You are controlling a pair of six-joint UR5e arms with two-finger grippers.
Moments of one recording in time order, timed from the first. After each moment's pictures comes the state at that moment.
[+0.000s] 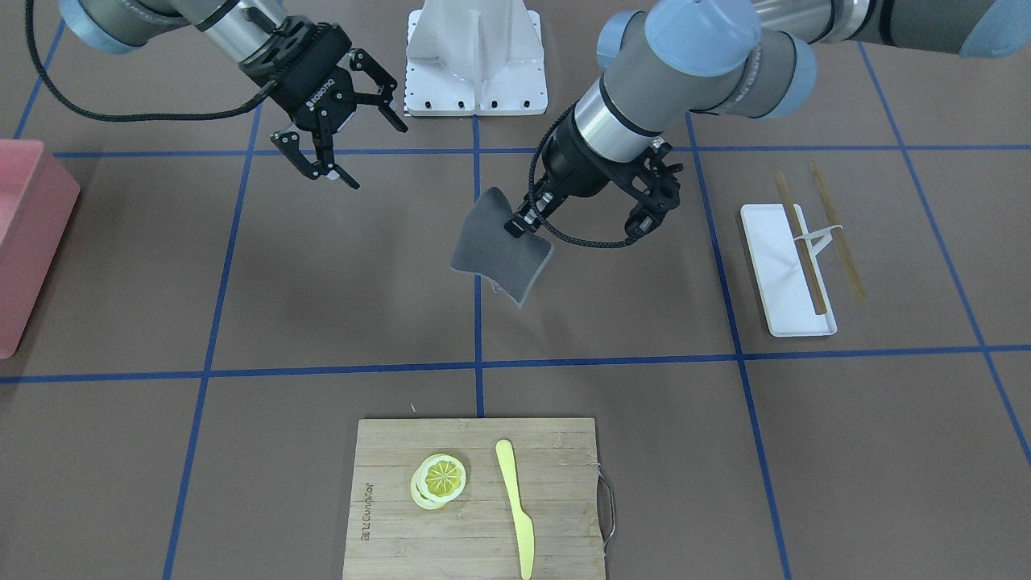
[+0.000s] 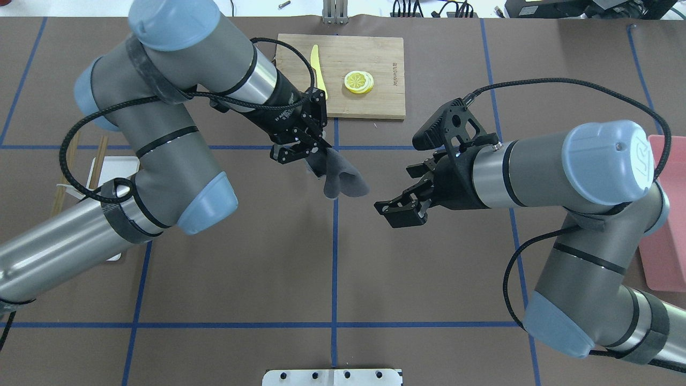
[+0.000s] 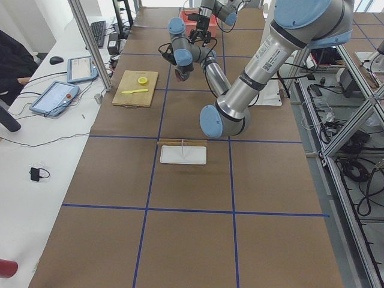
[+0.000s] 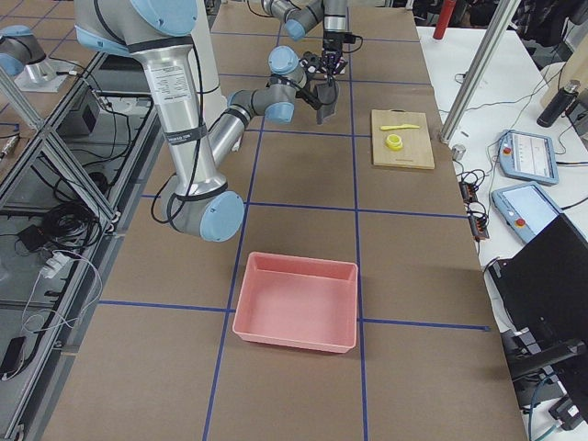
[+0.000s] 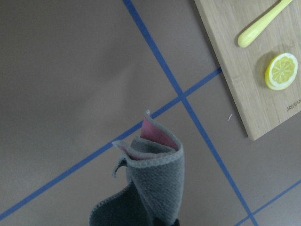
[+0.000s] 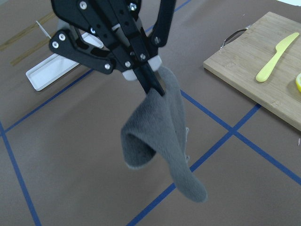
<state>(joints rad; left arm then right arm) -0.71 -2.36 -1.66 -1.88 -2.25 -2.29 0.57 -1.24 2.06 -1.03 1.89 0.57</state>
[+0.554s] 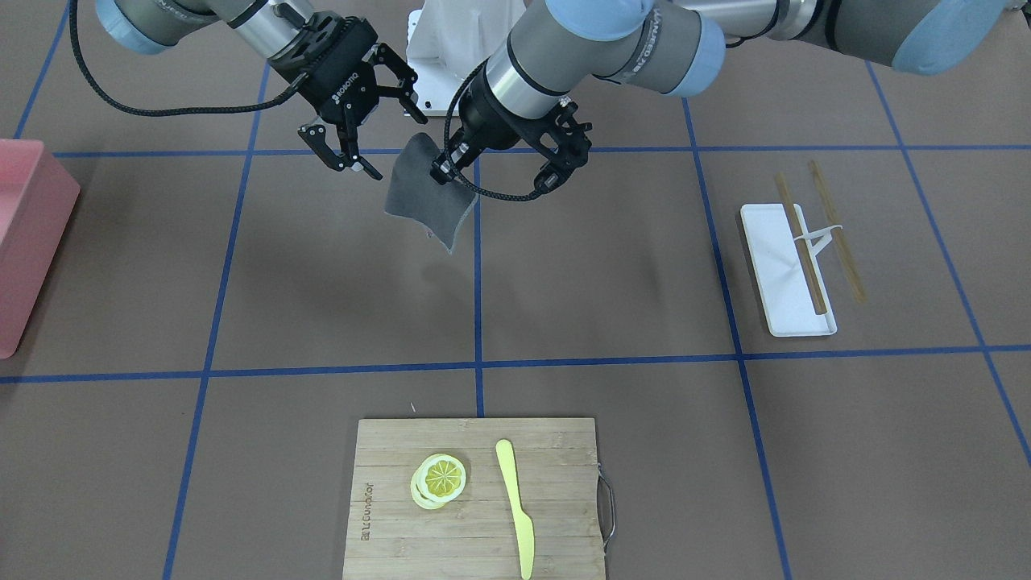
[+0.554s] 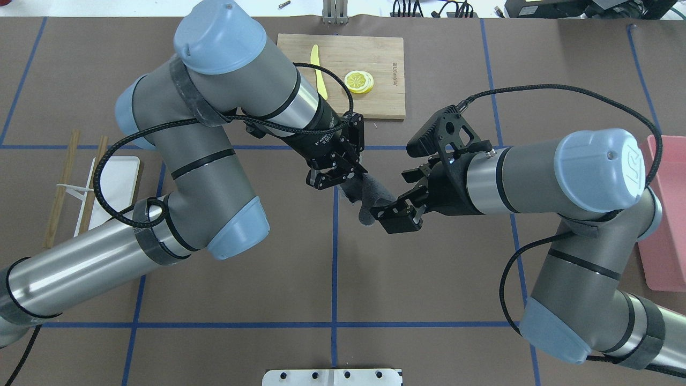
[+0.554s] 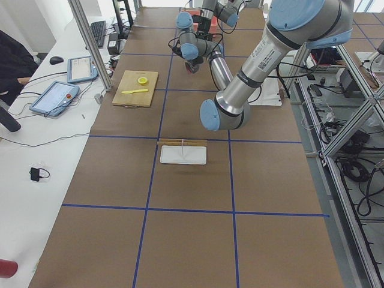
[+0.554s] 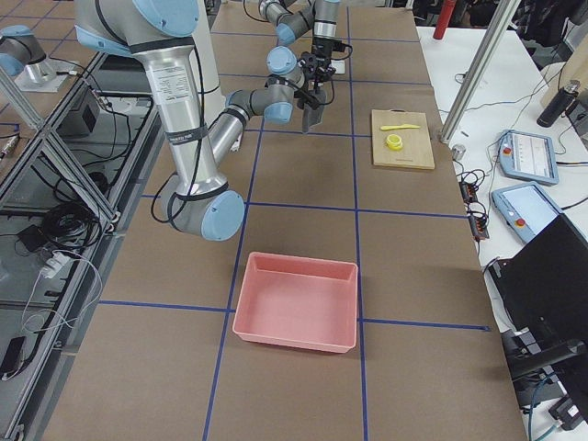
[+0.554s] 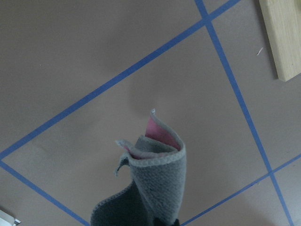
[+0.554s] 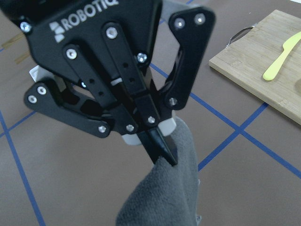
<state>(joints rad) -0.65 -2.41 -1.66 -1.88 -2.26 -2.36 0.55 -1.23 2.06 -1.02 1.88 0.57</state>
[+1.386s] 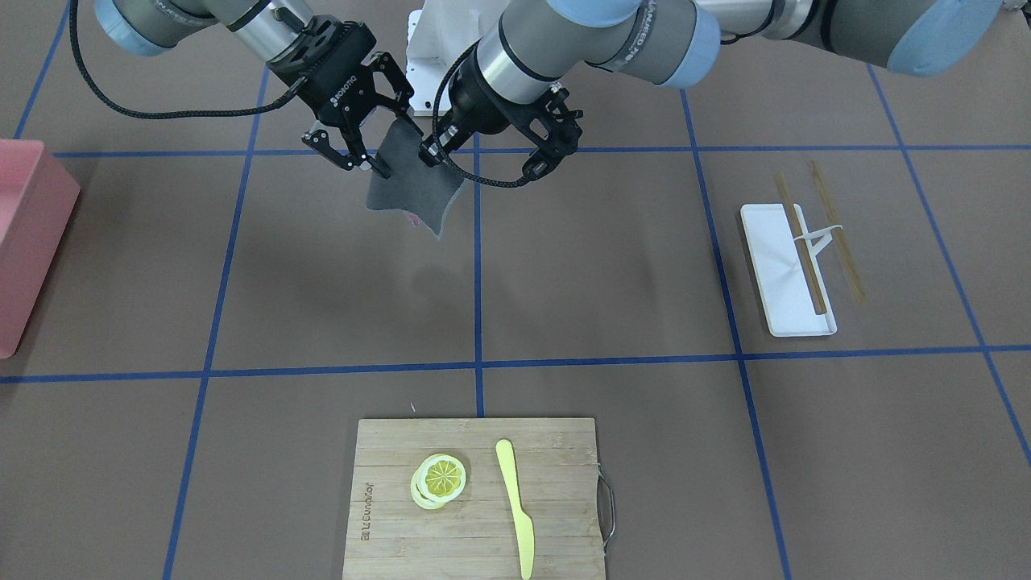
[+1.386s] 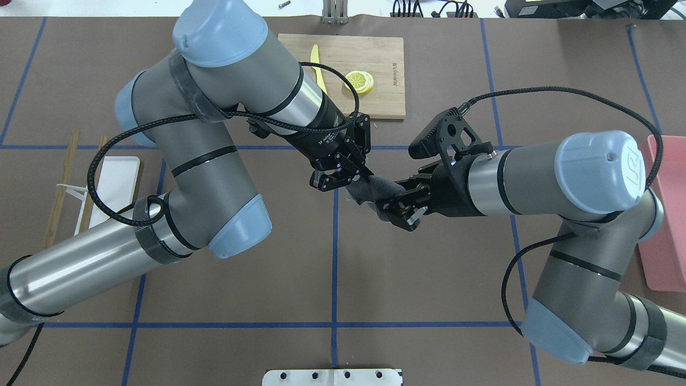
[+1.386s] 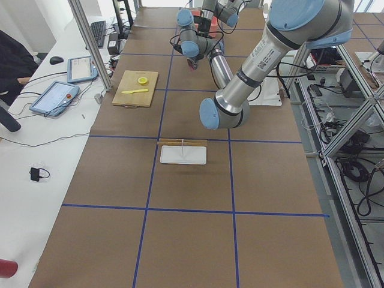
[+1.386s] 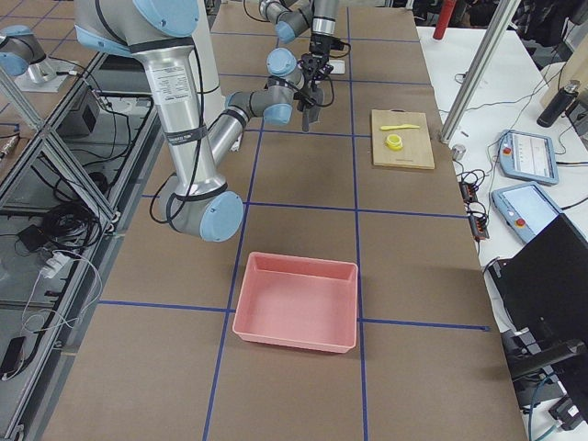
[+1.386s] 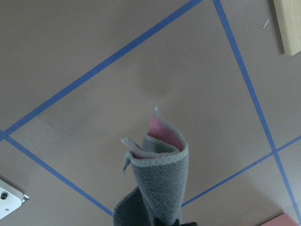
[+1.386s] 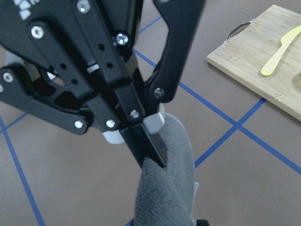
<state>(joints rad) -0.66 -2.42 -1.66 -1.88 -2.30 -2.36 0.55 -1.24 2.06 -1.02 1.88 0.58</state>
